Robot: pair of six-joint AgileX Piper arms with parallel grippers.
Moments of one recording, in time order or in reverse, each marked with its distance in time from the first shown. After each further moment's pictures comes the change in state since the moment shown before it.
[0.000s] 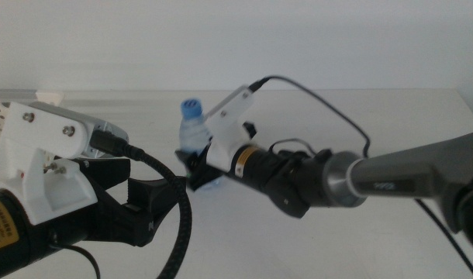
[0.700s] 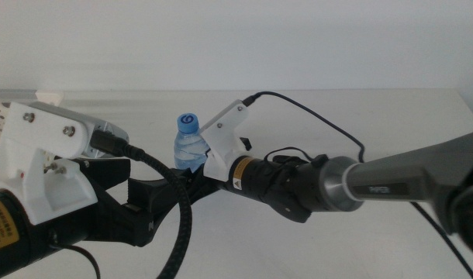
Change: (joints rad) left arm 0.000 0.000 0.000 0.000 0.000 0.000; right arm 0.011 0.026 0.003 -0.160 0.028 0.206
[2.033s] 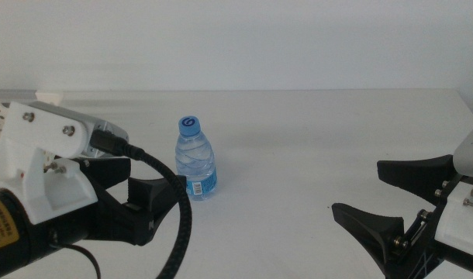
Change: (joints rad) left arm 0.000 0.000 0.000 0.000 -0.003 0.000; right arm 0.000 -1.336 0.787 0.271 0.541 -0.206
